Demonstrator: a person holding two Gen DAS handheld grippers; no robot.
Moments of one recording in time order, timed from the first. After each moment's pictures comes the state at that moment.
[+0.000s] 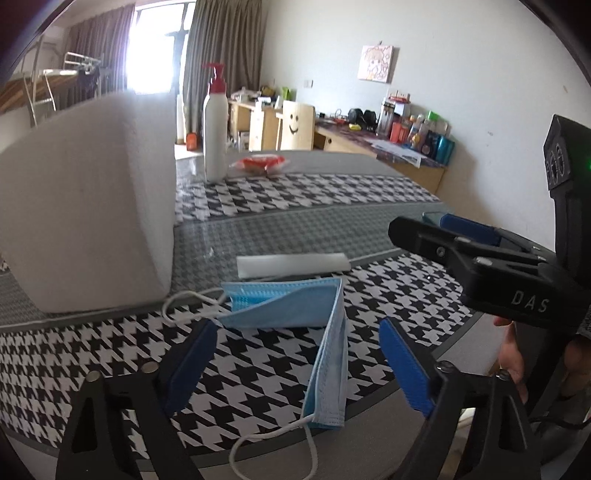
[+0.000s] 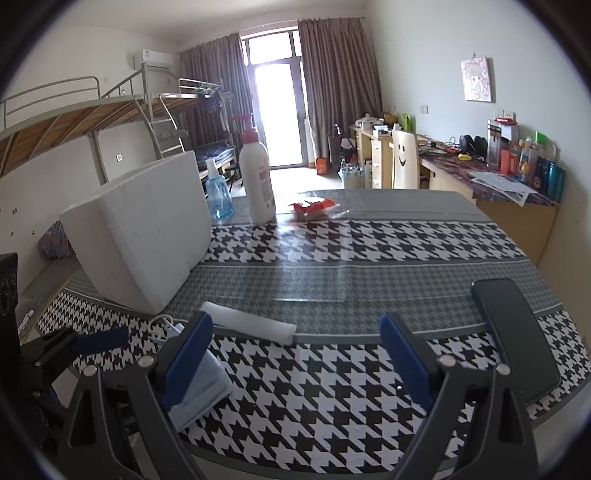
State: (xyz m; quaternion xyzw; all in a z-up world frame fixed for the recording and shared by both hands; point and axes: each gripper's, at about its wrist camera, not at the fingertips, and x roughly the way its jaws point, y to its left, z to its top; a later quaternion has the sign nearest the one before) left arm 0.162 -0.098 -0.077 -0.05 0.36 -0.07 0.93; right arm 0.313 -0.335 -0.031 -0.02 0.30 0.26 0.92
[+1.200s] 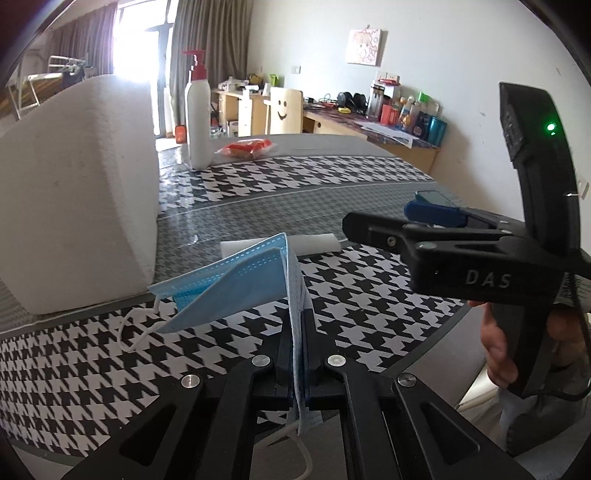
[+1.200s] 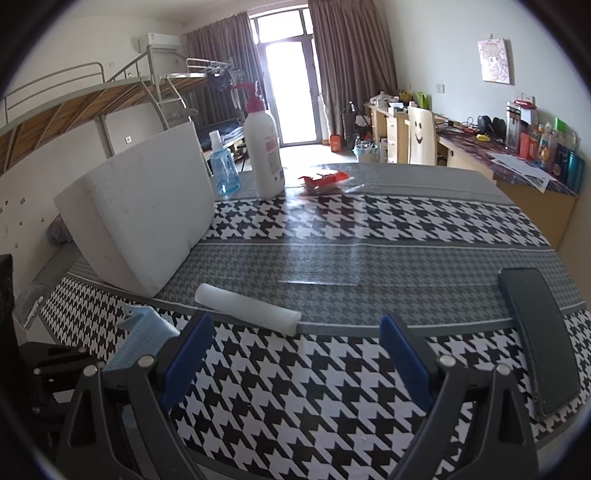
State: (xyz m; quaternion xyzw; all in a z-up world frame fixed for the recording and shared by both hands) left arm 0.166 -0.107 -0.085 -0.03 0.38 -0.09 0.92; right arm 0.332 -0.323 -0.051 -0.03 0.34 0.29 0.89
